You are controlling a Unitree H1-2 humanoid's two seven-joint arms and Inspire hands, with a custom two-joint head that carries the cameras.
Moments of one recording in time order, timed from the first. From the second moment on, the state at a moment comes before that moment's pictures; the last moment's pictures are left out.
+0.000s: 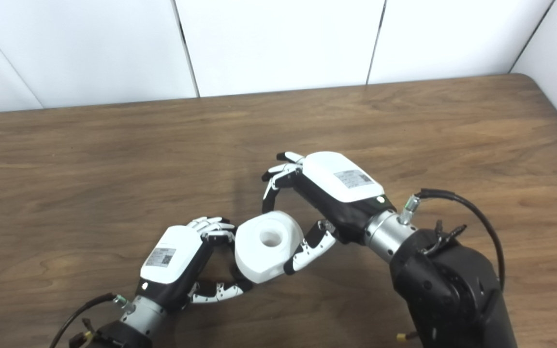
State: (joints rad) left arm 0.13 0.21 -0.43 -0.35 0.98 0.01 -0.16; right arm -0.14 -0.25 0.24 -0.86 -0.92 0.39 0.91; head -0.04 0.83
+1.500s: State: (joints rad) left arm 0.13 0.21 -0.44 -0.36 0.99 0.03 -0.17; right arm -0.11 -0.19 0.26 -0.79 -0.99 0.26 0.86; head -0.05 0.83
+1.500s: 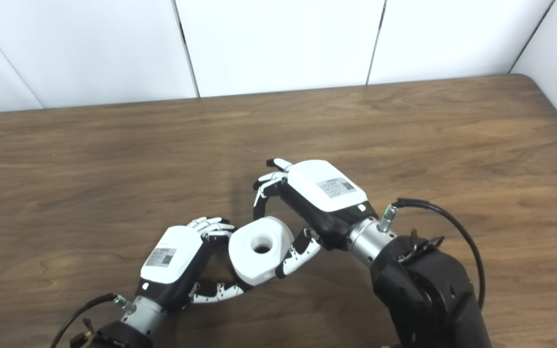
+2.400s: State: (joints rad) left arm 0.13 0.20 -0.44 -0.36 1.00 0.03 -0.17; right arm -0.12 -0.19 0.25 -0.79 -1.07 0.26 0.99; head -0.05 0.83
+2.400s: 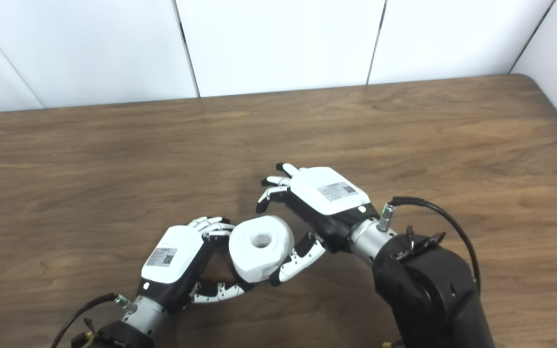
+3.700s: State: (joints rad) left arm 0.12 0.19 -0.39 -0.40 0.99 0.06 -0.29; right arm -0.15 -0.17 0.15 -0.82 -1.04 0.28 1.09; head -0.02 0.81
